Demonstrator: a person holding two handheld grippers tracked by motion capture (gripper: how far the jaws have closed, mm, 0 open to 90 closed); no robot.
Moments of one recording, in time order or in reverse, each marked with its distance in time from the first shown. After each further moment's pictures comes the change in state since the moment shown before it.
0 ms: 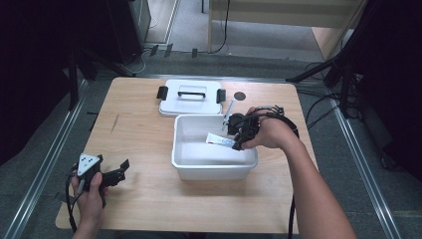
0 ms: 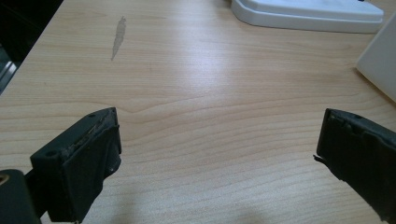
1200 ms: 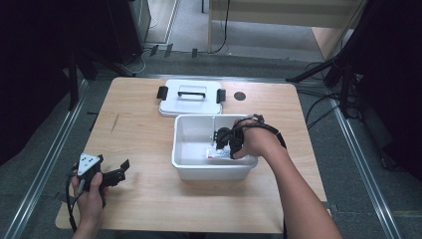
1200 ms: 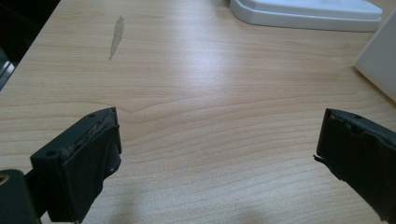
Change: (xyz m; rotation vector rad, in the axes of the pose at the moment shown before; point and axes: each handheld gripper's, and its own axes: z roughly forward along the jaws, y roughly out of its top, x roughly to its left) left arm 0.000 0.000 0.000 0.005 -0.004 0.003; right arm 0.015 0.022 0.048 0.232 -0.042 -0.079
